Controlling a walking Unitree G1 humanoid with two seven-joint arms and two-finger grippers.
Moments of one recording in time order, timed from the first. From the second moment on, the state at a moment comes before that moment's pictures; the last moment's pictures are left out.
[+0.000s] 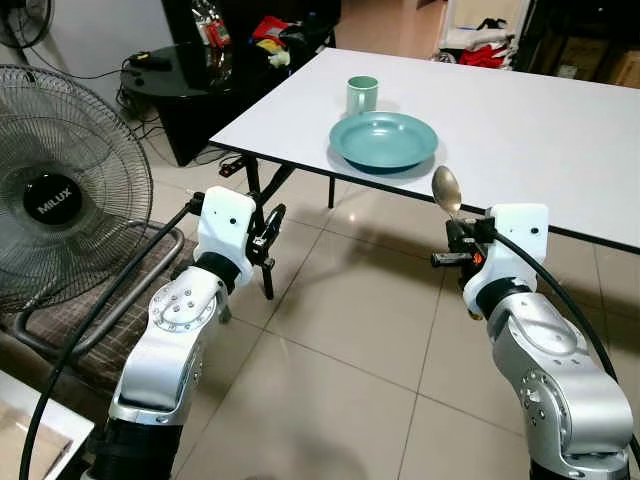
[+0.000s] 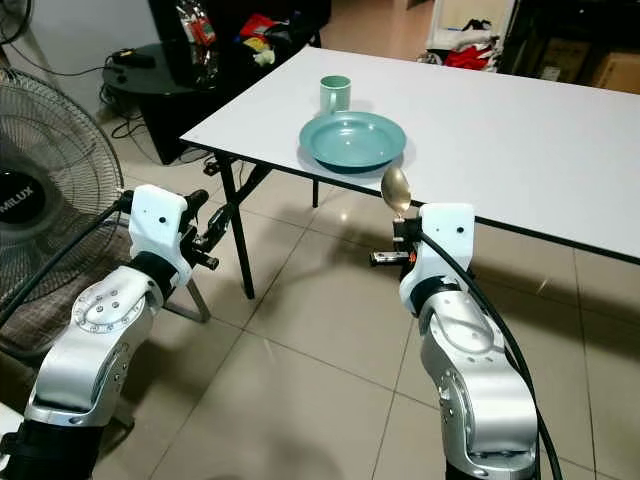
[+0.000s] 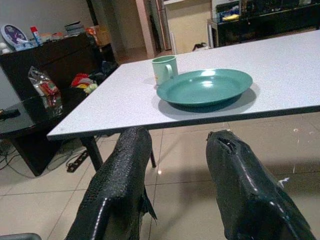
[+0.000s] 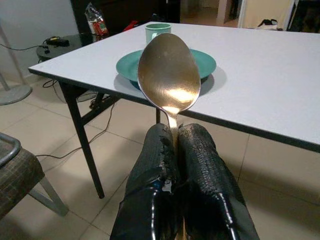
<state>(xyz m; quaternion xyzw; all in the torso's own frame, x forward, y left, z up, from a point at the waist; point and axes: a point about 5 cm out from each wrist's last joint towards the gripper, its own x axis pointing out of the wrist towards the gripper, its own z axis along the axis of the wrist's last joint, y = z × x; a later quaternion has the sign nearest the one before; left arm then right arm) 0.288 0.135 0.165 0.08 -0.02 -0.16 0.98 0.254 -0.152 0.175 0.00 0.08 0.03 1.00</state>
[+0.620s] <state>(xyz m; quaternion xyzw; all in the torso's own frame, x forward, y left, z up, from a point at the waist) 0.289 0.139 0.166 0.08 -0.02 -0.16 0.98 0.258 -0.153 0.173 -0.01 0.08 0.04 1.00</state>
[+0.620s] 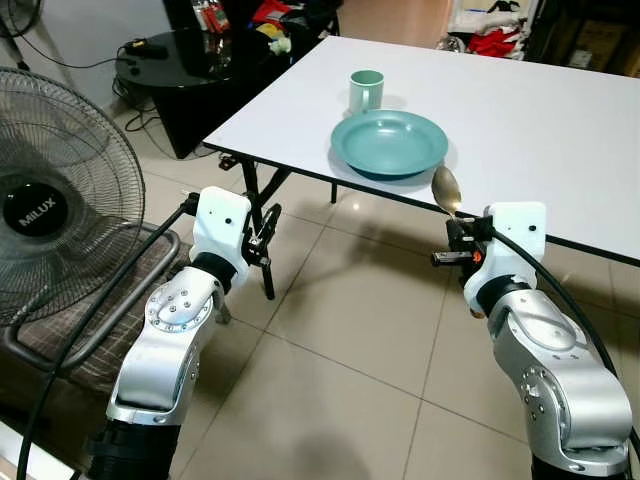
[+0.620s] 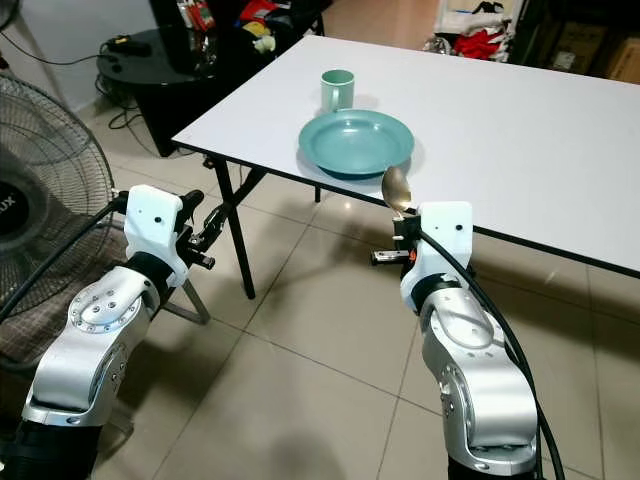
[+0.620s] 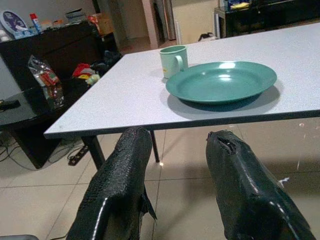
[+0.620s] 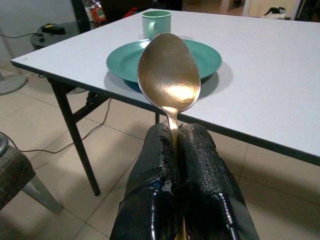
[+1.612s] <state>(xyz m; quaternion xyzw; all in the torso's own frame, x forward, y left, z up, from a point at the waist) 0.288 0.138 0.165 0.08 -0.02 -0.16 0.98 0.261 -0.153 0.171 -0.01 0.08 0.05 1.00</state>
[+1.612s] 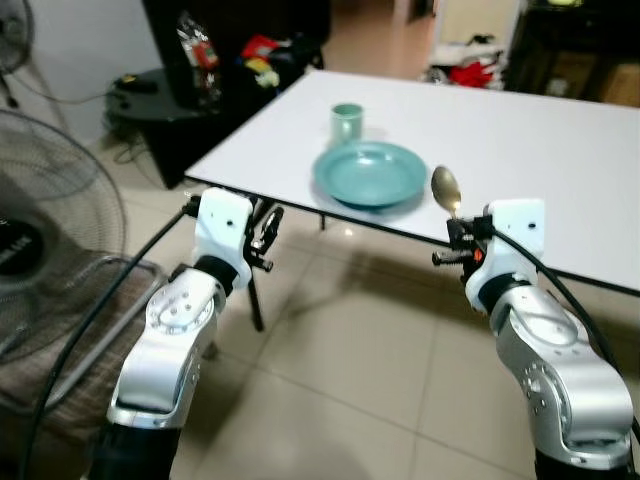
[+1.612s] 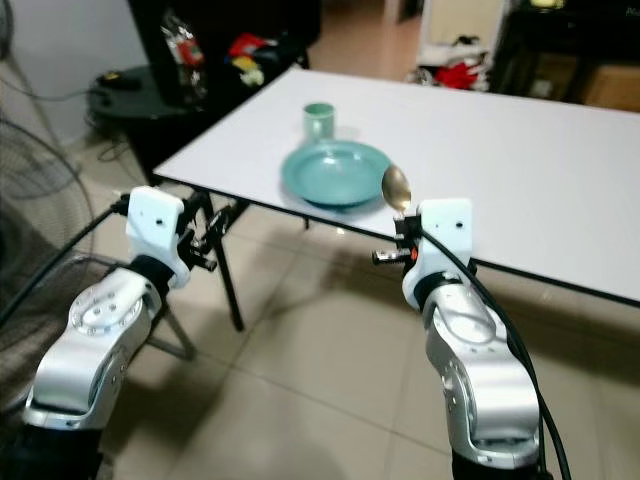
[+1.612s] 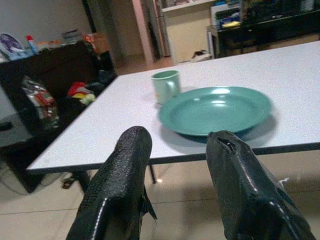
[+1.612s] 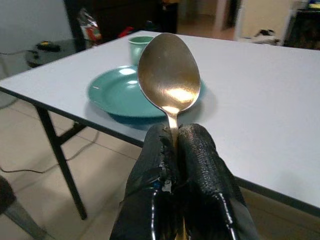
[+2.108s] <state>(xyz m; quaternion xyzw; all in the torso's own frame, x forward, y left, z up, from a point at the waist) 0.292 0.131 0.167 0.07 -0.02 -0.18 0.98 0.264 -0.154 0.176 0.00 0.07 0.03 1.00</state>
